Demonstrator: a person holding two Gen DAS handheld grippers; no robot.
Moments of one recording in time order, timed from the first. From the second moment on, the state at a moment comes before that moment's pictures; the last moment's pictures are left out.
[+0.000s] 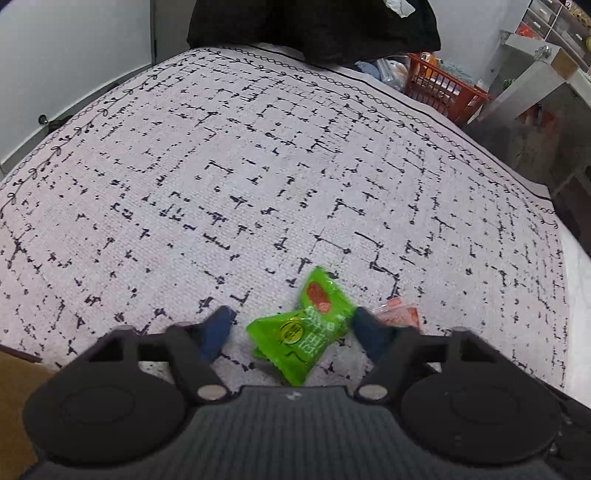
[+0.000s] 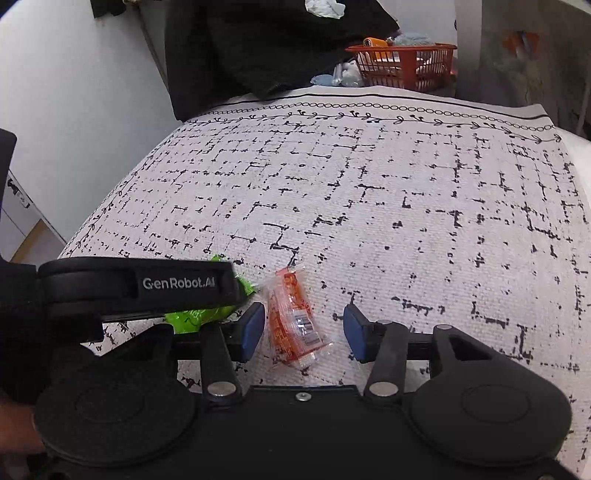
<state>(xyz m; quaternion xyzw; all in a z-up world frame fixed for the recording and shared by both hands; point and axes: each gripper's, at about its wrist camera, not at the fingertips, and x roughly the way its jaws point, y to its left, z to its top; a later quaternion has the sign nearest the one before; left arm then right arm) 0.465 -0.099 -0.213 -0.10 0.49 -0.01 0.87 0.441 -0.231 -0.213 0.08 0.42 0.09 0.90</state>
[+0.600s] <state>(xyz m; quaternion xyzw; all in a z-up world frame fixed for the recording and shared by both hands) 0.430 -0.082 -0.171 -0.13 0.47 -0.01 0.87 0.430 -0.227 -0.202 0.10 0.41 0.12 0.90</state>
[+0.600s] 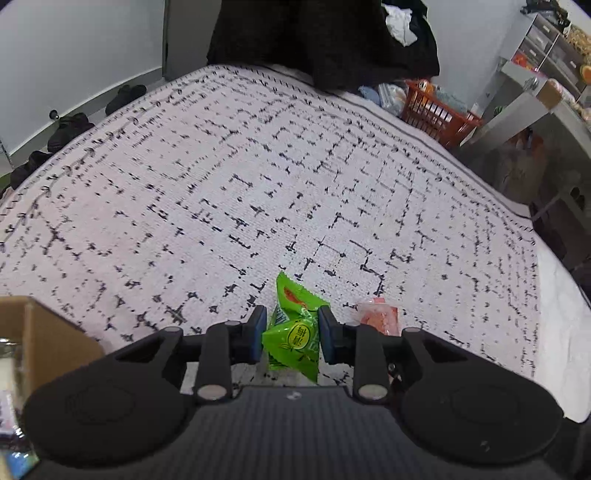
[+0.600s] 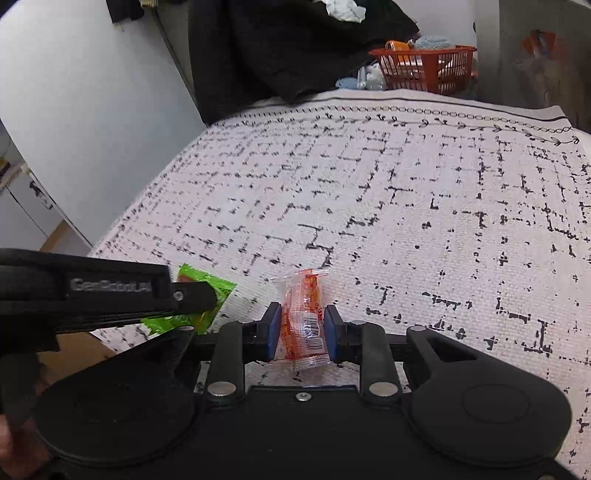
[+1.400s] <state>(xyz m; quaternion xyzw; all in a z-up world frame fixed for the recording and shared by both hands) 0.312 0.015 -0.066 -0.13 0.41 0.08 0.90 0.359 -0.189 -0.130 0.13 0.37 0.24 0.89</state>
